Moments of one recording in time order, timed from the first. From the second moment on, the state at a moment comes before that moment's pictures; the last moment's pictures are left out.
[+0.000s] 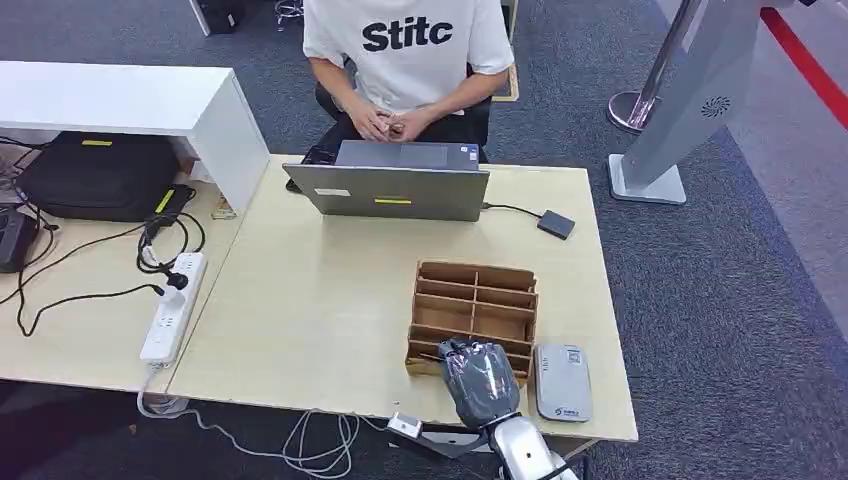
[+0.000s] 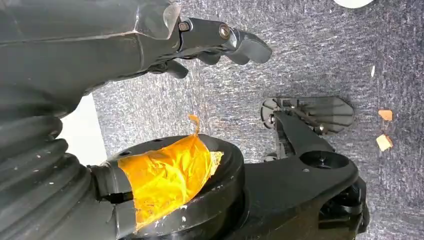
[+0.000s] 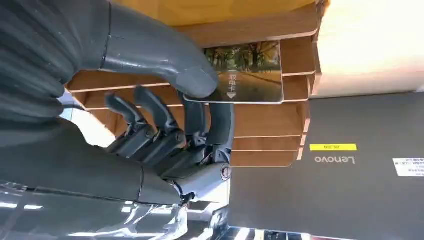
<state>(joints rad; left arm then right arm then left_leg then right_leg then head) -0.11 -0.21 1.28 -0.23 -1.17 0.02 -0.01 -0.18 0.18 0.61 -1.04 1.54 -0.50 0.04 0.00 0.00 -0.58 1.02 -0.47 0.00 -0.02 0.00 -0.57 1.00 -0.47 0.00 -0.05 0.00</state>
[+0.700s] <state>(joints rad) -0.11 -0.21 1.28 -0.23 -1.17 0.02 -0.01 -0.11 0.17 0.60 -1.41 1.53 -0.52 0.02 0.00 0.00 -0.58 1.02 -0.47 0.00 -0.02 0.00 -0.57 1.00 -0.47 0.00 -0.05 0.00</state>
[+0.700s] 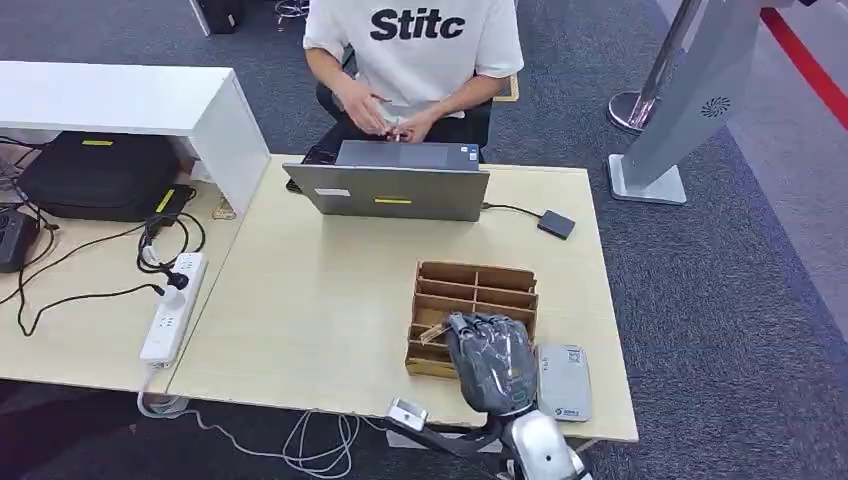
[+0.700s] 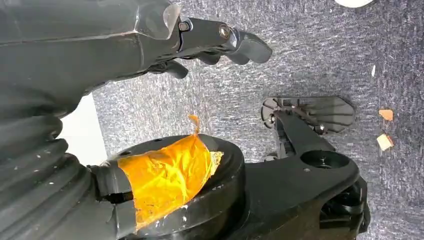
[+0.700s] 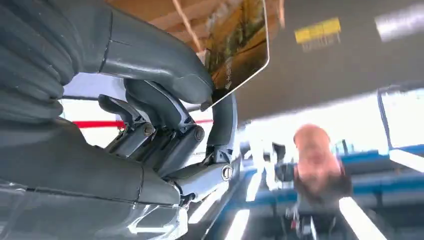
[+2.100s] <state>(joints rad) -0.11 -0.22 1.22 -0.23 -1.26 0.04 0.01 -0.58 0.34 0.17 -1.25 1.25 -0.06 0.01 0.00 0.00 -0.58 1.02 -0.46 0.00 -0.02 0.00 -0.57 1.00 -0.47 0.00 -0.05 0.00</state>
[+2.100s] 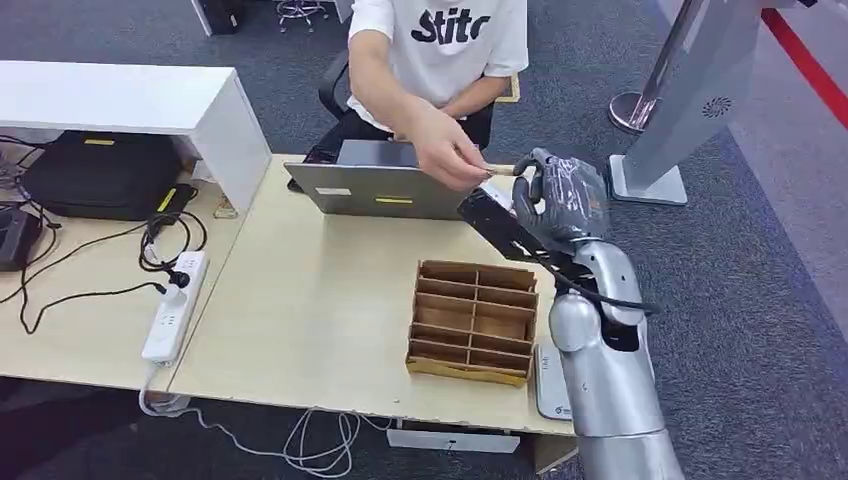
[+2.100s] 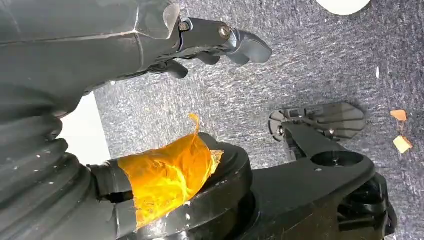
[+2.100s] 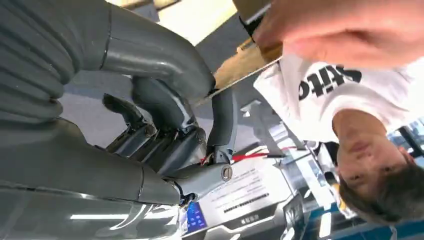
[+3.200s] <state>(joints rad) -0.11 -0.21 1.22 -0.23 -1.26 0.03 0.00 -0.48 0.19 -0.59 -1.05 0.26 0.15 -0.18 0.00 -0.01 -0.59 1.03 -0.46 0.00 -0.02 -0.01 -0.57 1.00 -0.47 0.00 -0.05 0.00</state>
